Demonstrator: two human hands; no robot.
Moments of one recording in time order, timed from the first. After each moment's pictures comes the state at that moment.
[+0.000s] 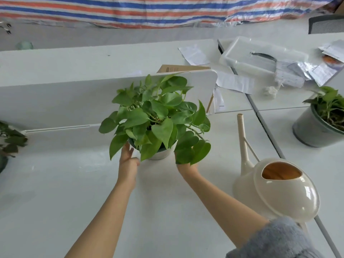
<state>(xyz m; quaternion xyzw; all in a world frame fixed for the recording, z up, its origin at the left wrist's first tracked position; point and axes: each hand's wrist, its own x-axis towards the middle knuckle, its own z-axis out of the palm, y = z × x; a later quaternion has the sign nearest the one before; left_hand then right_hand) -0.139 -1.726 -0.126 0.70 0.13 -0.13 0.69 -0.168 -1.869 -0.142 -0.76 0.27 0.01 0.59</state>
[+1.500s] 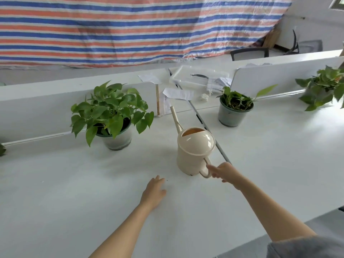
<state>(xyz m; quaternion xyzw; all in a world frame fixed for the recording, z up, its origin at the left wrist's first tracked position) -0.356 -1.812 -0.148 0.90 -0.22 -0.30 0.25 -0.449 -2.044 -0.085 -0.81 0.37 0.11 0.45</state>
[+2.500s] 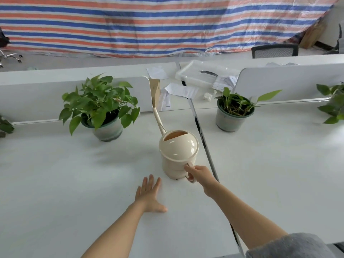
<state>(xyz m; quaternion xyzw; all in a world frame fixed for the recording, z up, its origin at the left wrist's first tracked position) -0.398 -1.887 -0.164 0.91 -0.19 -0.36 0.07 -0.441 -2.077 -0.097 -0.70 0.29 0.10 0.64</state>
